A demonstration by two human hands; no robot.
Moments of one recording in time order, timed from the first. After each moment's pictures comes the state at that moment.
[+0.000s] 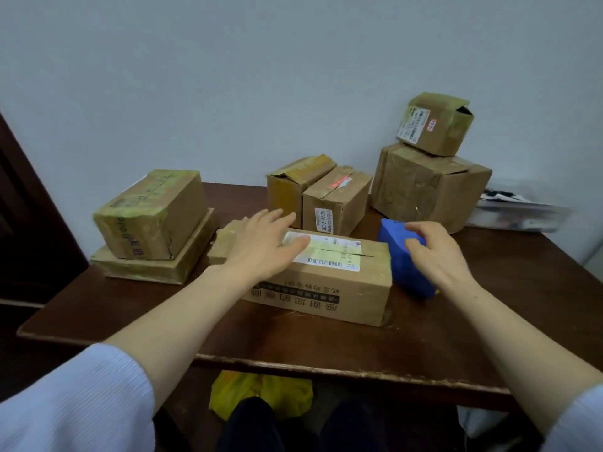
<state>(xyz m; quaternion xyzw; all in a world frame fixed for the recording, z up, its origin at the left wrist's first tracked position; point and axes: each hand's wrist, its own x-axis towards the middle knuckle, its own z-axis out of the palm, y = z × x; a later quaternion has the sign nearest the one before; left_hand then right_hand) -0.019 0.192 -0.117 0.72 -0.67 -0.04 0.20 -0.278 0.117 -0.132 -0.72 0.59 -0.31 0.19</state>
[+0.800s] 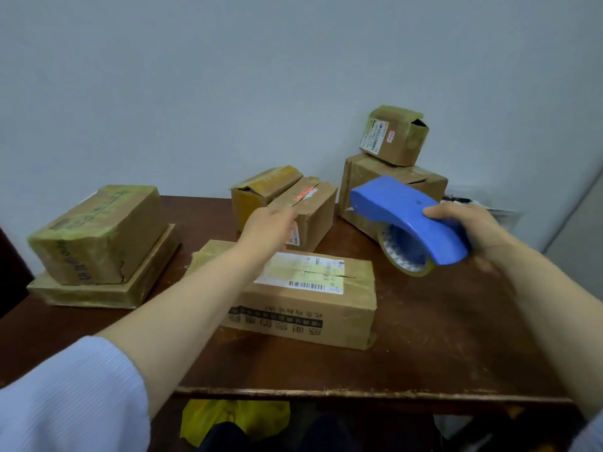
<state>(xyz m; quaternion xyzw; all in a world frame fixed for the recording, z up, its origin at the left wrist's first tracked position) -0.078 0.163 -0.078 0.65 -0.47 -0.36 0.48 -0.342 0.120 -0.058 -0.50 0.51 -0.47 0.52</state>
